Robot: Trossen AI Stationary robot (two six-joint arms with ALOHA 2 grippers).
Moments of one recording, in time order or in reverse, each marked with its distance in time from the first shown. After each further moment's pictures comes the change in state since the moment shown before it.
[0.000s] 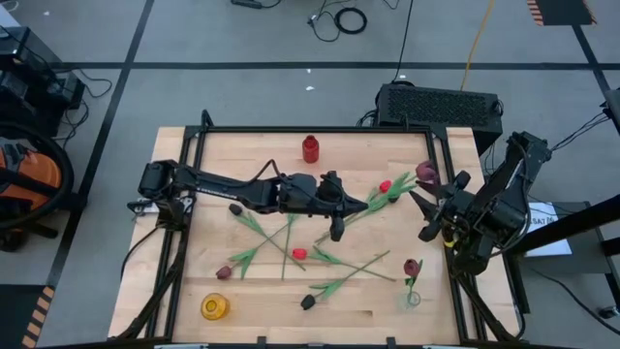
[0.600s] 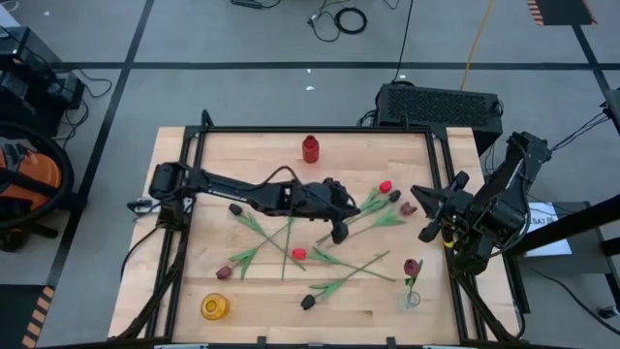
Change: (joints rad) left arm 0.011 0.078 -0.001 -0.193 -0.052 -0.009; right arm 0.000 0.000 0.000 -0.001 -0.031 0.007
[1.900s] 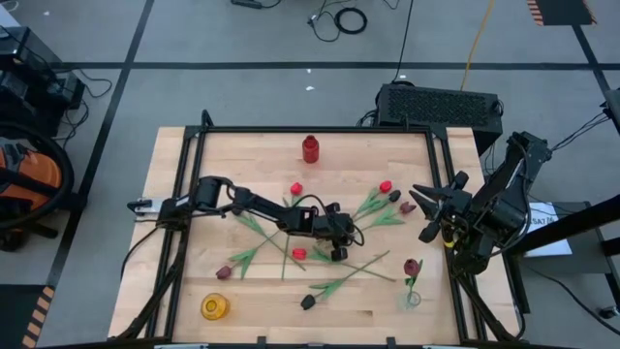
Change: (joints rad) left arm -0.023 0.378 0.003 0.076 -0.002 0.163; right arm 0.000 -0.006 0.000 -0.001 -0.026 -0.010
